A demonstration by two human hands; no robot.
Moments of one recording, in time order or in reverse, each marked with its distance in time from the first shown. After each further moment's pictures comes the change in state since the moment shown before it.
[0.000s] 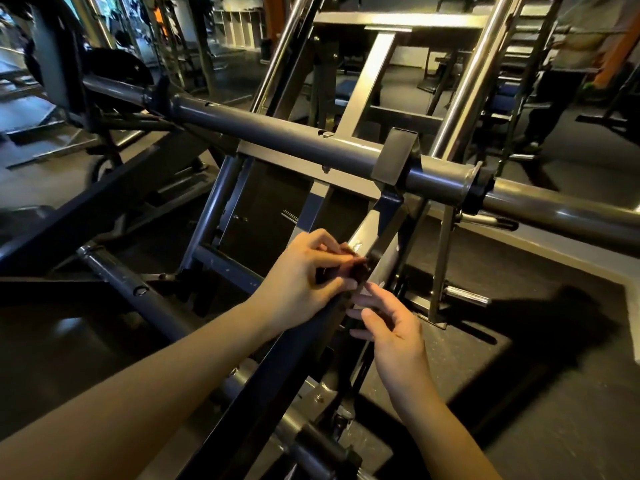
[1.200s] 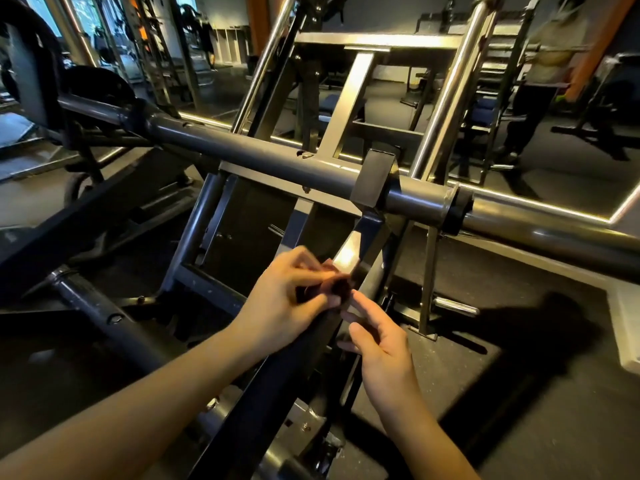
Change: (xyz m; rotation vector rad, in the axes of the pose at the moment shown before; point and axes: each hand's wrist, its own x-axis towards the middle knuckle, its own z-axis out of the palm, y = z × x) left_hand 0.011 -0.005 0.006 -0.149 0.016 -0.083; right_hand 0.017 -0.008 -0.006 -0.011 -0.044 0.009
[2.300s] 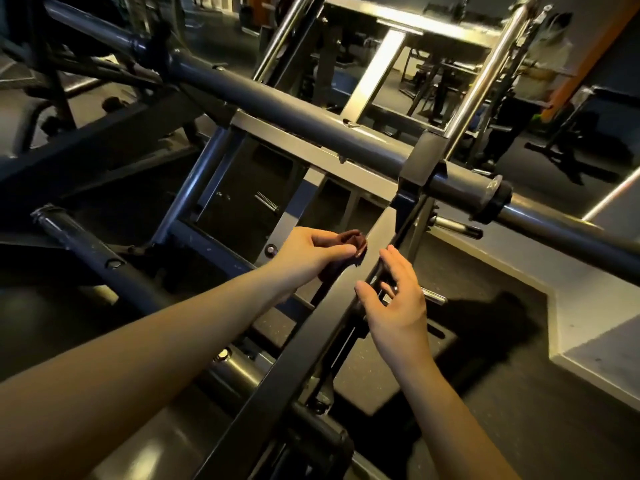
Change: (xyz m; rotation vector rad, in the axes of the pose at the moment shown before) left_hand 0.000 -0.031 -0.020 -0.686 -0.128 -0.394; right_hand -0.006 -0.021 0.039 -0.486 0.188 -0.216
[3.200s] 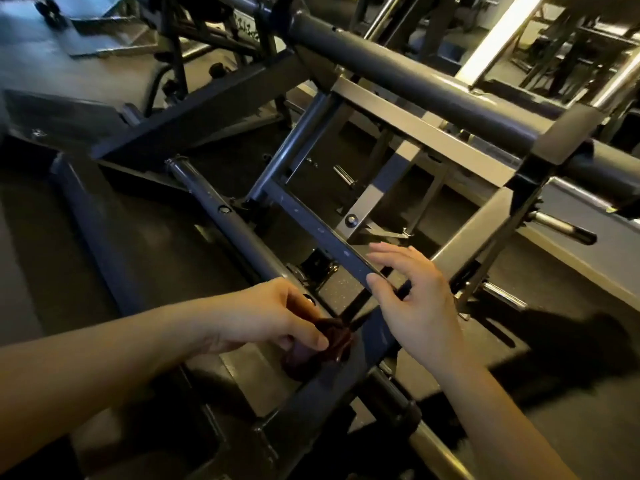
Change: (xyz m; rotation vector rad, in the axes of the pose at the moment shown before) left_hand -0.178 -0.043 -0.089 0.073 -0.220 -0.487; right_hand -0.050 -0.042 0.051 -0.147 -0.352 -0.372
